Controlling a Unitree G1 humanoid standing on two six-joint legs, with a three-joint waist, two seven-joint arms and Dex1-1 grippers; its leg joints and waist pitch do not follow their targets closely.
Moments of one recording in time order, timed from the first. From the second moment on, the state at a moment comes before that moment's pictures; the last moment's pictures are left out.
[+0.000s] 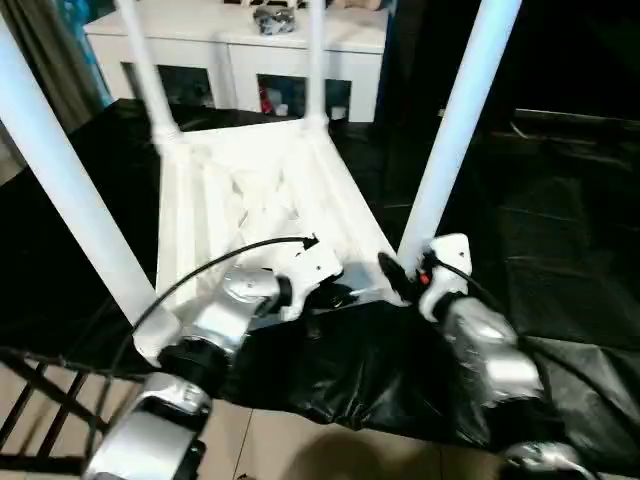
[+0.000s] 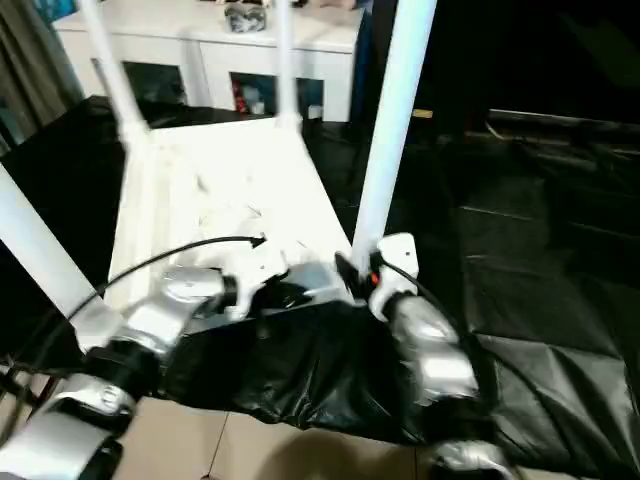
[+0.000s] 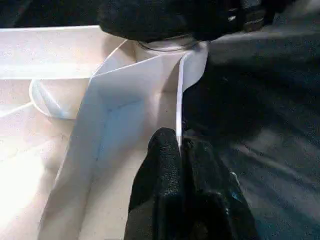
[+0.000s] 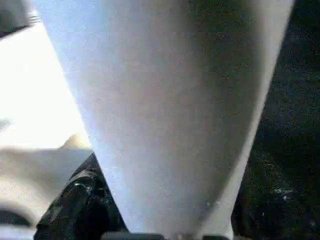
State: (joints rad) left arm -0.63 0.10 -0.25 0.72 0.17 0.07 -0.89; right arm -0.40 -0.03 -0.08 0.56 0.08 0.05 0.33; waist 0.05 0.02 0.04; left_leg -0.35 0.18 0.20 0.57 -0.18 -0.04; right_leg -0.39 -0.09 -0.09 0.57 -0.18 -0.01
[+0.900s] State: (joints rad) left arm -0.63 0.28 -0.26 0.71 0.06 -0.04 -1.35; right arm -0.41 -0.36 0.12 0.52 0.18 0.09 1.24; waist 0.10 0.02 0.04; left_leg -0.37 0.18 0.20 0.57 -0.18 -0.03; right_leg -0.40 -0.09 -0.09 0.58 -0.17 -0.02
